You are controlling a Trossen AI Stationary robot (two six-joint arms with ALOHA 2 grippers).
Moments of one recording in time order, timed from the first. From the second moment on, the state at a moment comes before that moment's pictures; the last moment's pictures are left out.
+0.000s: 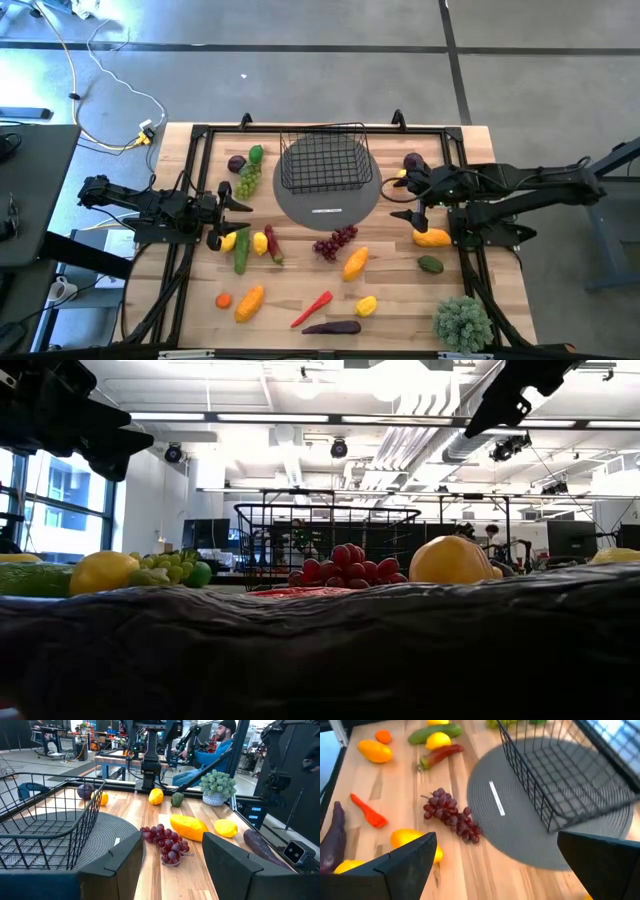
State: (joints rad) left arm -0.14 0.07 0.04 -0.04 -0.22 -0.12; right arm 0.05 0.85 0.86 -0.69 0.13 0.22
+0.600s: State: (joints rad) left arm -0.14 0.07 0.04 -0.04 -0.22 -0.12; right arm 0.05 0.92 0.89 -1.19 0.12 0.57
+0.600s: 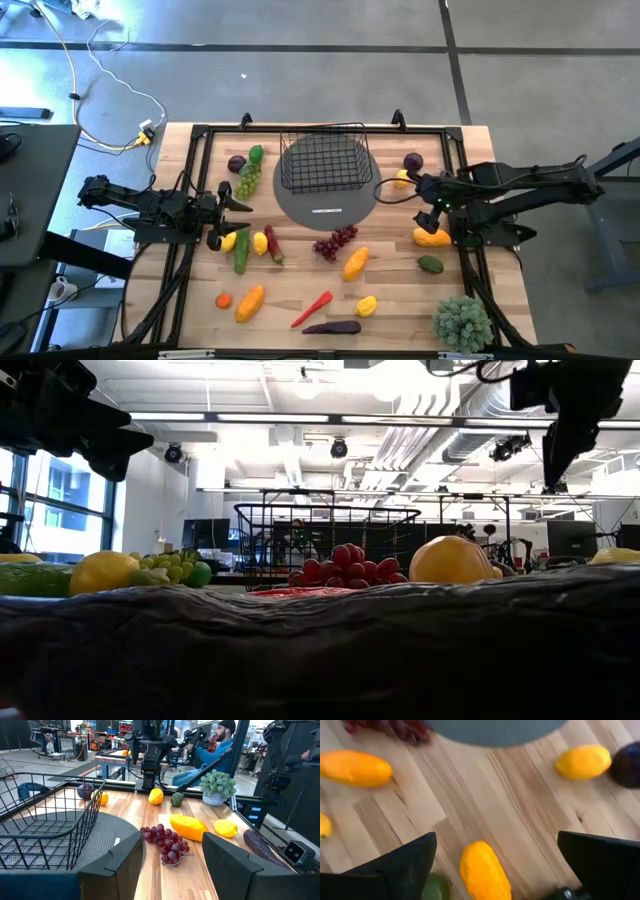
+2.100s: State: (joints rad) left arm -0.14 0.07 0.04 -0.04 -0.22 -0.24; right arm 0.24 1.60 0.89 -1.28 0.02 0.67
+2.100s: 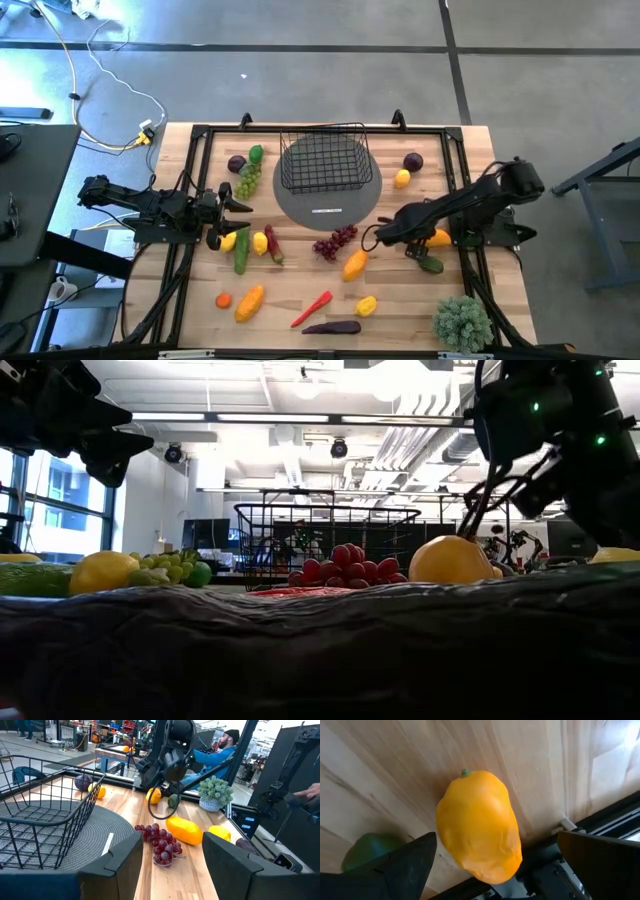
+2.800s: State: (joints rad) left arm -0.14 0.07 0.04 -0.04 -0.22 -0.23; right arm 0.24 1.66 0.83 -1.23 -0.01 0.70
